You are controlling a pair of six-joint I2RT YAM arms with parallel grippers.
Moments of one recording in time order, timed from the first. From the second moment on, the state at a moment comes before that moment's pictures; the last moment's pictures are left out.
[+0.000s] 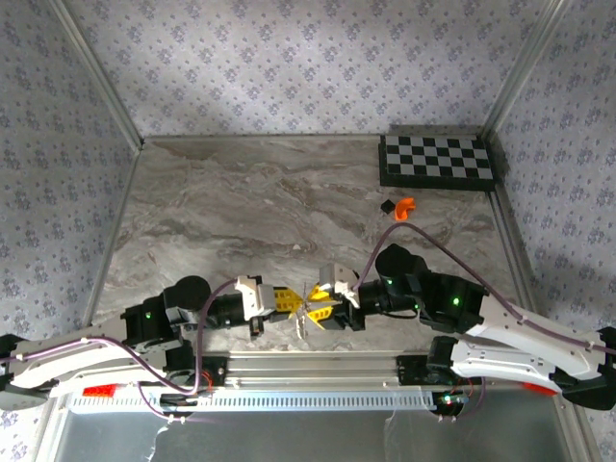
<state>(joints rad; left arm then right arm) -1.32 0.60 0.65 -0.13 0.08 0.09 1.16 0.84 0.89 -0.42 -0.38 -0.12</state>
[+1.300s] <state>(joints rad) -1.32 0.50 0.54 0.03 0.09 0.03 1.22 0.76 0.86 -0.38 -0.28 -0.13</state>
